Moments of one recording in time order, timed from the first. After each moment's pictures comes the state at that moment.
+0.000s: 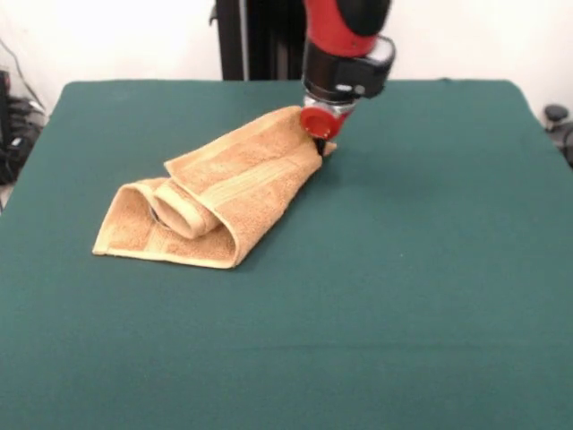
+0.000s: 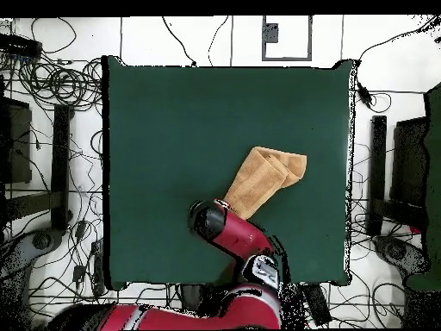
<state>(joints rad) -0.08 -0.42 -0.15 1.93 0.35 0.22 3.20</state>
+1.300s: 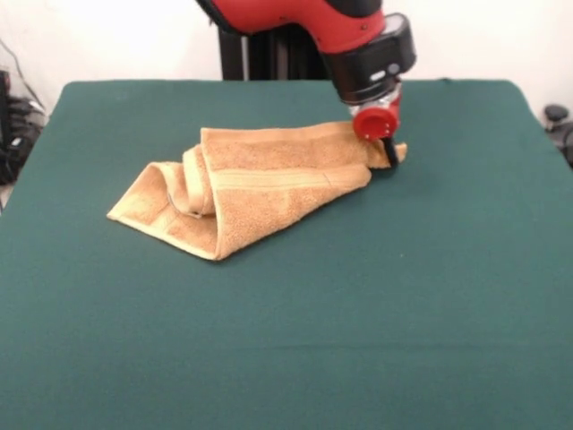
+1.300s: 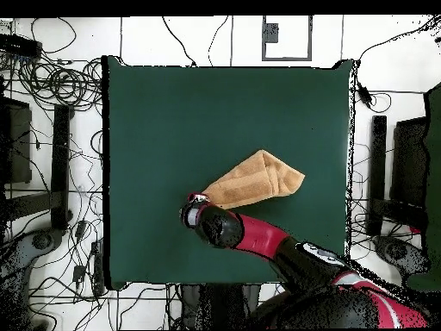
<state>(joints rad) -0.57 -0.39 0.42 2.04 -0.10 0.07 3.20</state>
